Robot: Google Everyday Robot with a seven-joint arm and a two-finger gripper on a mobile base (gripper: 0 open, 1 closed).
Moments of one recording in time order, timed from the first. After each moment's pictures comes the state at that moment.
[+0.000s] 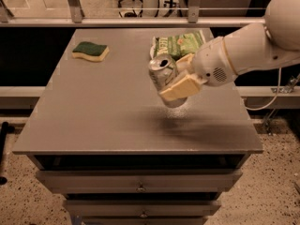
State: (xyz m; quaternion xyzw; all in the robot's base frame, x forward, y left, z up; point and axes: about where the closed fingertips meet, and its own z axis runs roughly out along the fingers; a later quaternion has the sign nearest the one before) arm 0.509 -0.057 0.918 -0.56 0.70 0.25 0.37
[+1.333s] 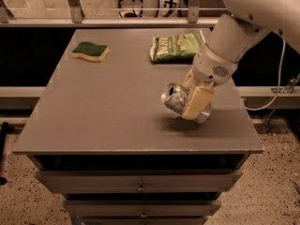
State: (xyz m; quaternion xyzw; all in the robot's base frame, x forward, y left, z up) arm 0.496 -0.112 0.862 -0.67 0.72 0.17 0.11
